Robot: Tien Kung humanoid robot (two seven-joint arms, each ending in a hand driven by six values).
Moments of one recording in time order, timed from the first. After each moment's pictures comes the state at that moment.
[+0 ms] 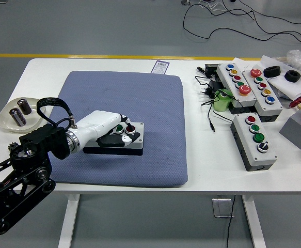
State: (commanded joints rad) left arm -0.48 0.36 -0.88 -1.55 2.02 -0.29 0.27; right arm 0.09 -0.03 1.56 0.18 -1.41 -0.20 -0.26
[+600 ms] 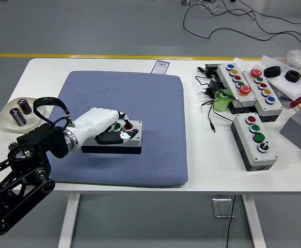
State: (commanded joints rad) left arm -0.46 0.35 -0.94 -1.57 2.03 -0.18 0.26; right arm 0.09 -0.03 1.56 0.18 -1.41 -0.20 -0.26
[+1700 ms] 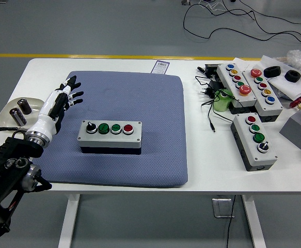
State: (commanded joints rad) left arm -0.31 0.24 -1.19 -1.31 1.05 0.21 0.02; right arm 0.09 -0.03 1.58 0.18 -1.43 -0.20 -0.26
